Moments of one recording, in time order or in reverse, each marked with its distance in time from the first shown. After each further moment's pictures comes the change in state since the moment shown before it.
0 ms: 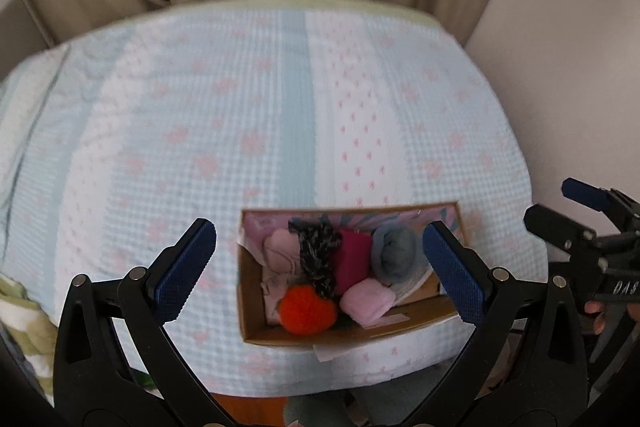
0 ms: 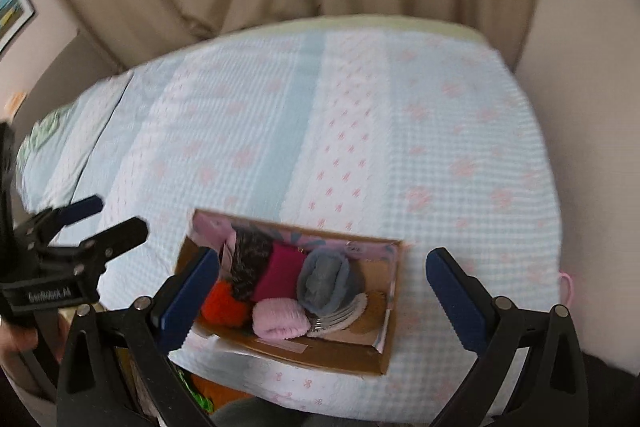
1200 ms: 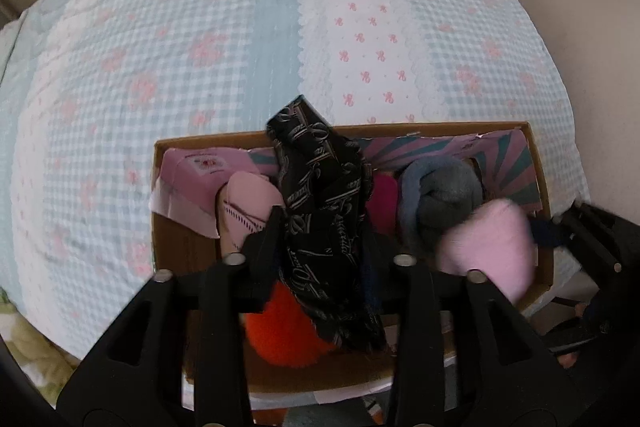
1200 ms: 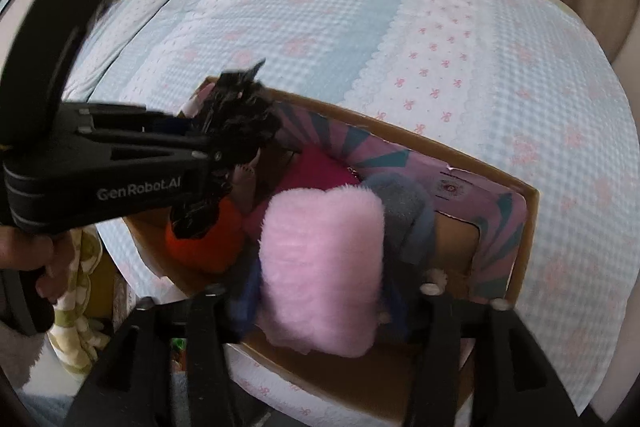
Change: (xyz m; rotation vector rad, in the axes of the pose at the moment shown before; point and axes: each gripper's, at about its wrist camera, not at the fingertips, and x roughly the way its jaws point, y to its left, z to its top) left arm 0.156 -0.009 -0.049 0.043 0.228 -0.010; right arm 0.151 0.028 -0.083 -0.289 0.190 0.169
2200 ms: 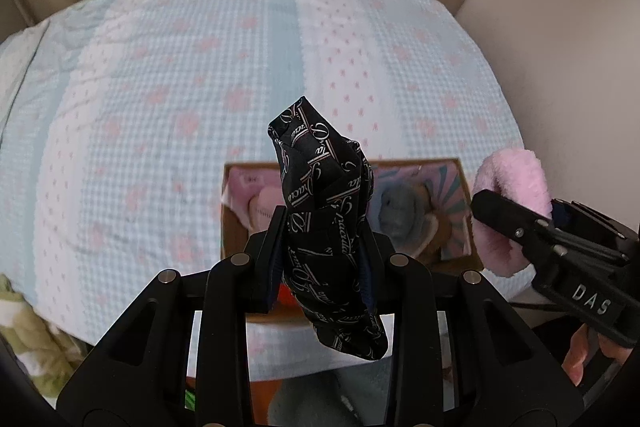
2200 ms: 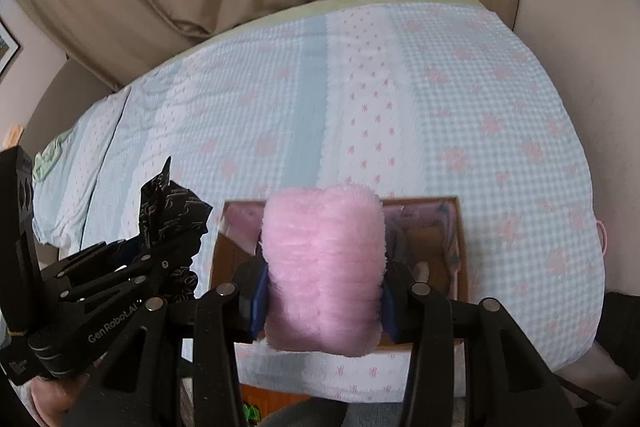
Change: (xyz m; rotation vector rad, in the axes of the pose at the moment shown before) left arm -0.138 0.020 -0.023 -0.025 -0.166 -0.064; right arm -0.117 0.027 0.033 0.404 -0.159 -0.101
